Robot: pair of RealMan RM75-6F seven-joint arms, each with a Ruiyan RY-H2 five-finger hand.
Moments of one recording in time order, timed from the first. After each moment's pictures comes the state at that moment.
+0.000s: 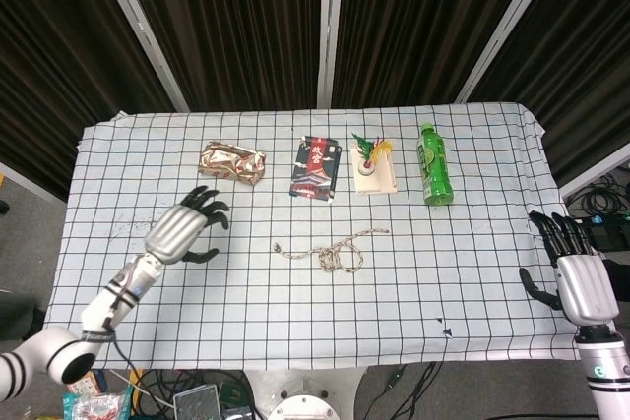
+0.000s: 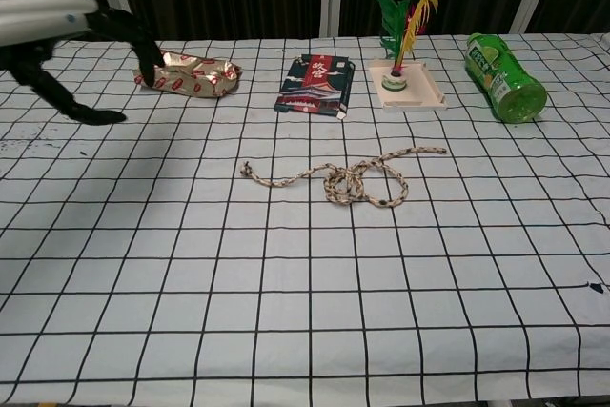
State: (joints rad) left arm -0.61 -1.33 -0.18 -1.55 1.50 0.91 -0.03; right arm 0.14 -1.11 0.09 -1.58 -1.55 1.47 0.16
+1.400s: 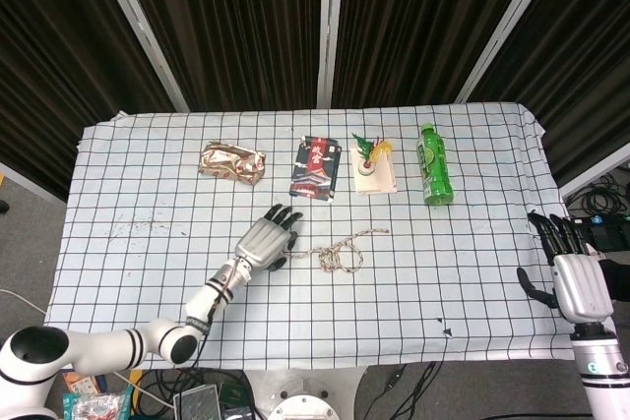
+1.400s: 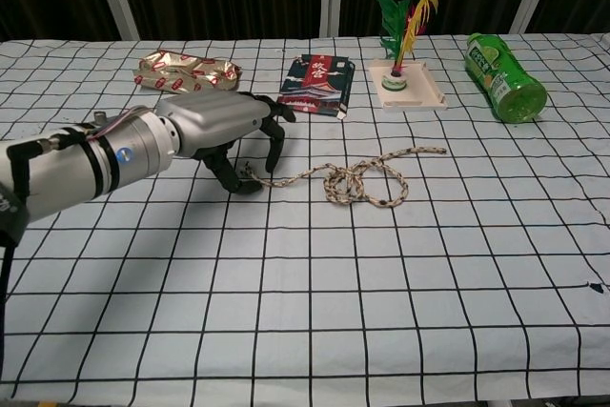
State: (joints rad) left arm -0.85 -1.77 -0.17 -1.31 1.13 0.83 0.46; right arm 0.15 -1.12 0.09 -1.59 -1.51 1.45 0.14
